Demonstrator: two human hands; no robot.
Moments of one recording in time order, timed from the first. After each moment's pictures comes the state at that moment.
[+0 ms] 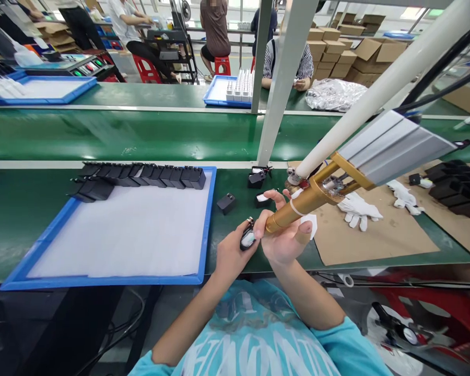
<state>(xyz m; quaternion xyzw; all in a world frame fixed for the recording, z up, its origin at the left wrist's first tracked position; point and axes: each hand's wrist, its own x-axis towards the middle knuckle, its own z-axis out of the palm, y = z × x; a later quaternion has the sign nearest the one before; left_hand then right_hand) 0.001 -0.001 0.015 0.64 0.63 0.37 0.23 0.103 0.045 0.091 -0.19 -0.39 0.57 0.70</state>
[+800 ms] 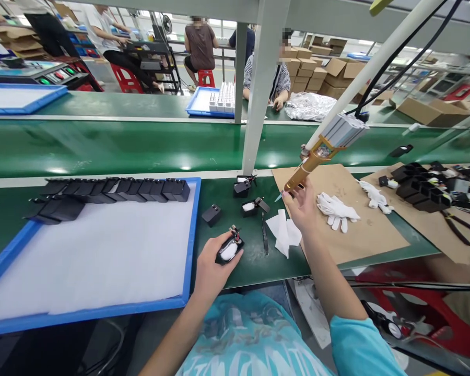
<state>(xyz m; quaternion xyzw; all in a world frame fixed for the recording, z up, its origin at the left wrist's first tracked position) -0.013 -0.002 0.025 0.65 0.57 0.47 0.20 0.226 0.138 0.041 -0.48 -0.67 0.15 0.55</state>
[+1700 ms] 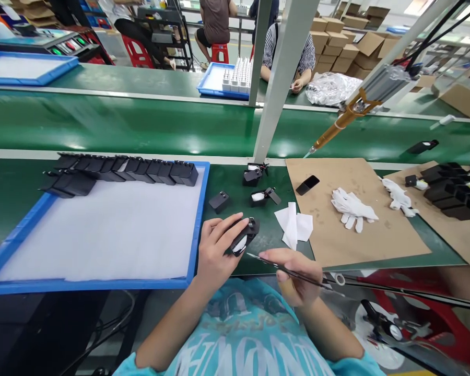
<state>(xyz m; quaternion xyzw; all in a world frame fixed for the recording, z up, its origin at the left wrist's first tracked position) -0.011 0.004 0.061 0.71 0.51 0.48 0.03 0.173 0.000 0.054 -0.21 -0.70 0.31 0.61</state>
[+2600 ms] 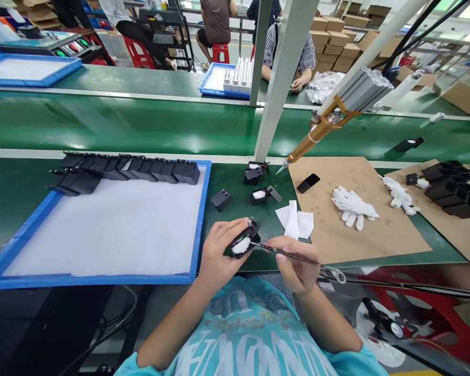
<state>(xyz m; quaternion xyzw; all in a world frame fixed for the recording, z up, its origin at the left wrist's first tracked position) -0.010 -0.006 0.060 0.69 0.49 0.50 0.15 0.167 0.013 0.055 -0.23 -0.68 0.32 0.62</state>
